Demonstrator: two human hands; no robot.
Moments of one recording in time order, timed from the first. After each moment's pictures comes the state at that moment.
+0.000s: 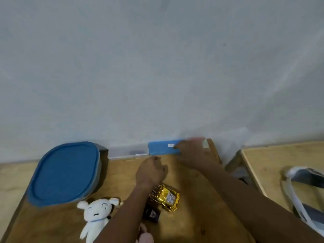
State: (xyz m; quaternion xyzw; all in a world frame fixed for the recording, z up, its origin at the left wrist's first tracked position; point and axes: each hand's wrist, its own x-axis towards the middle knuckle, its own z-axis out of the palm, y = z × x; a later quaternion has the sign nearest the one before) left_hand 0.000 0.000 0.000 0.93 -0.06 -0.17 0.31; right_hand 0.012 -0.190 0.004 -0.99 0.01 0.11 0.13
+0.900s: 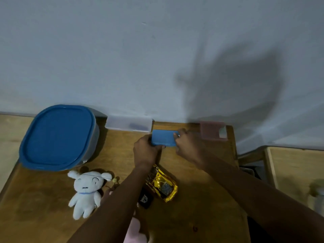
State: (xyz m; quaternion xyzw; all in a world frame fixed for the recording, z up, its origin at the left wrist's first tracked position) left_hand 0.034 -0.016 -0.071 0.90 0.13 -0.09 0.42; right_hand 0.043 -0.183 -0.059 -0.97 -0.18 0.14 -0.07
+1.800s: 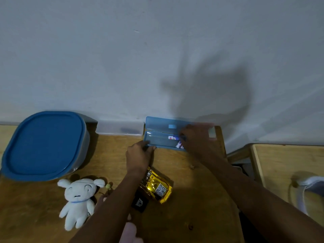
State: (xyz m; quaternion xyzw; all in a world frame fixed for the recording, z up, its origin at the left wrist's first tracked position) left_hand 0.029 -0.010 -0.074 0.92 0.07 -0.07 0.39; right_hand 0.047 -0.230 -0.063 -0.98 -0.07 -0.06 0.16
